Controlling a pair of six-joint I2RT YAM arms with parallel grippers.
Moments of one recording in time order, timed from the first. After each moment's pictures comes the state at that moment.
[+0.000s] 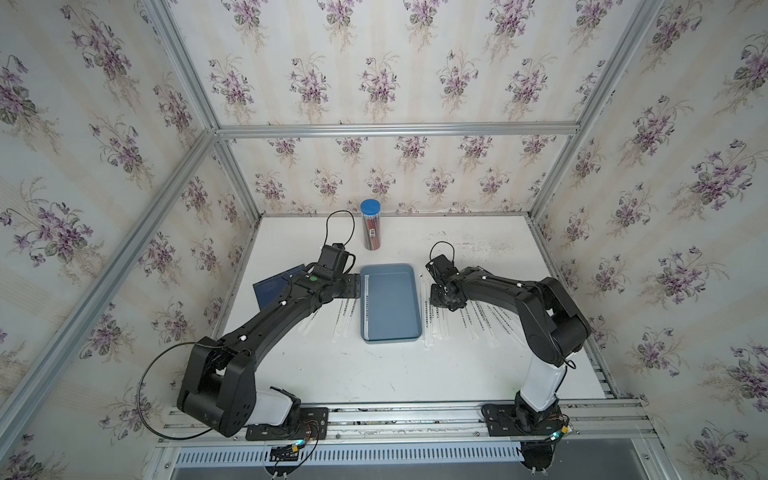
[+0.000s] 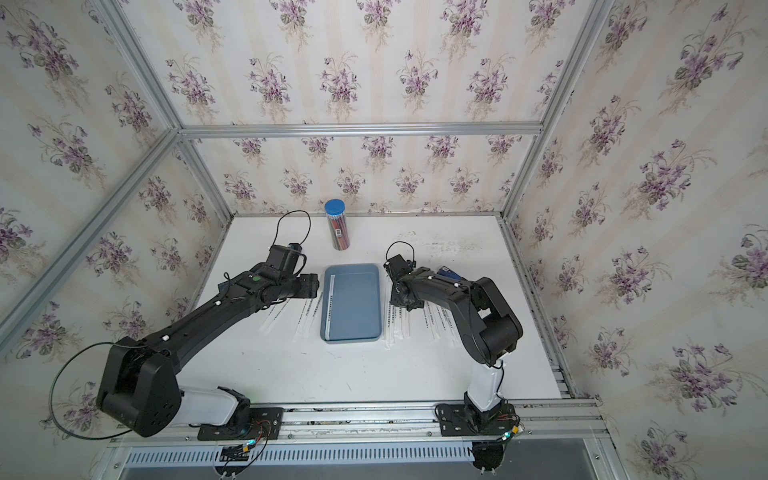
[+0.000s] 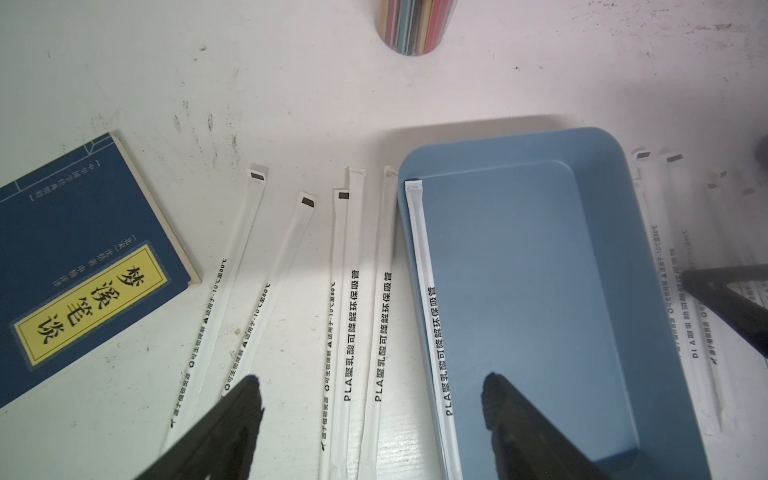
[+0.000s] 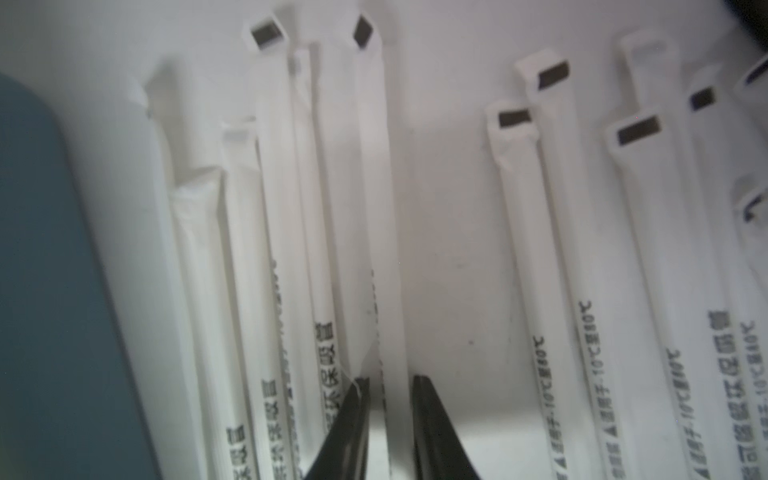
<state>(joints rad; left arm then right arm) -0.39 1.40 1.00 -0.54 -0.09 -0.33 0.57 1.85 1.10 -0.52 0.19 0.64</state>
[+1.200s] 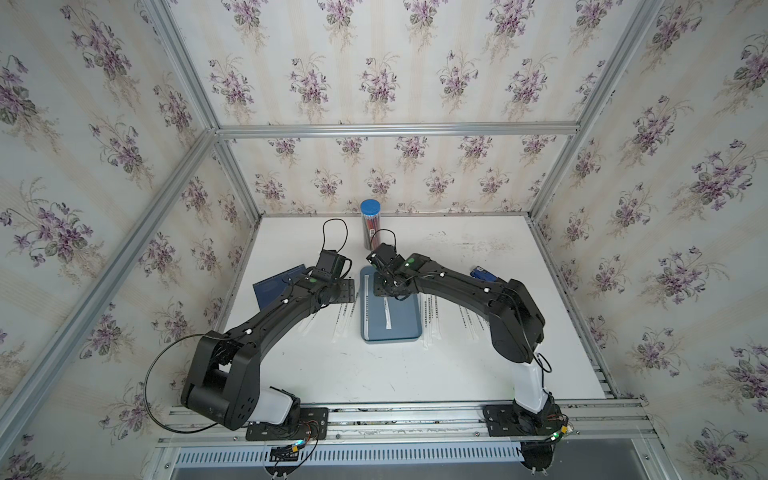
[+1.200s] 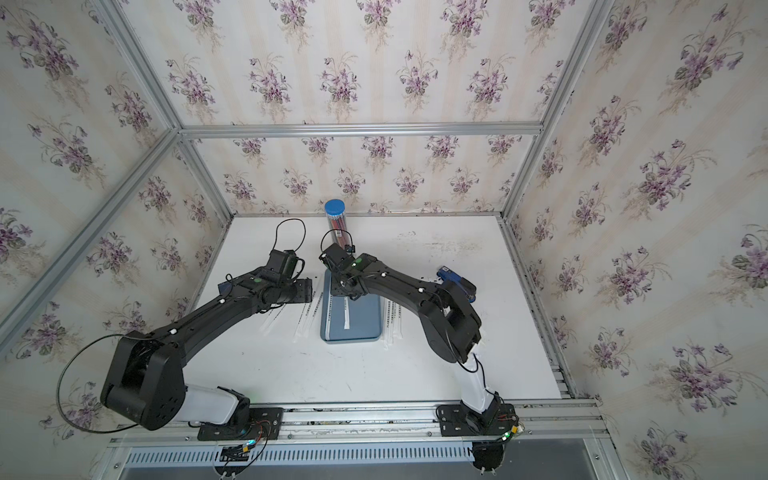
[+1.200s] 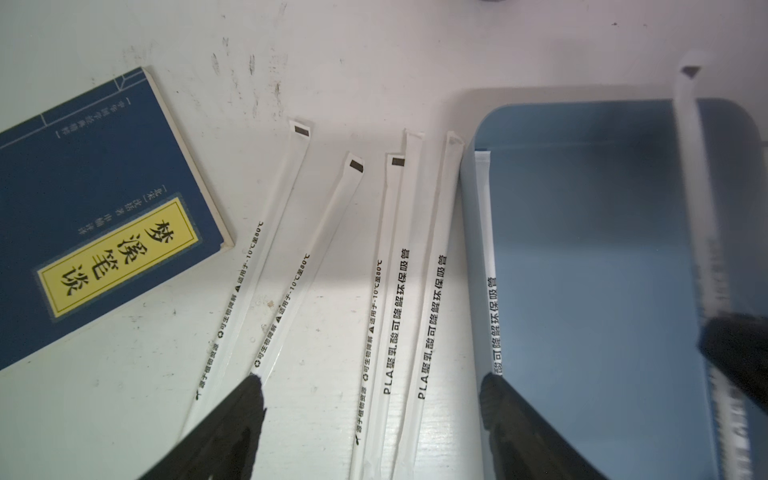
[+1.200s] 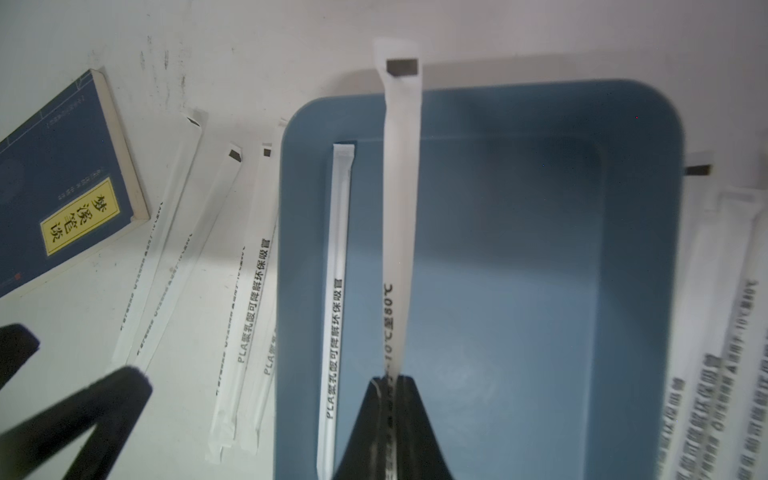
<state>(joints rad) -0.34 1.43 0.94 -0.54 -0.13 -0.36 0.89 2.08 1.71 -0.73 0.14 0.78</state>
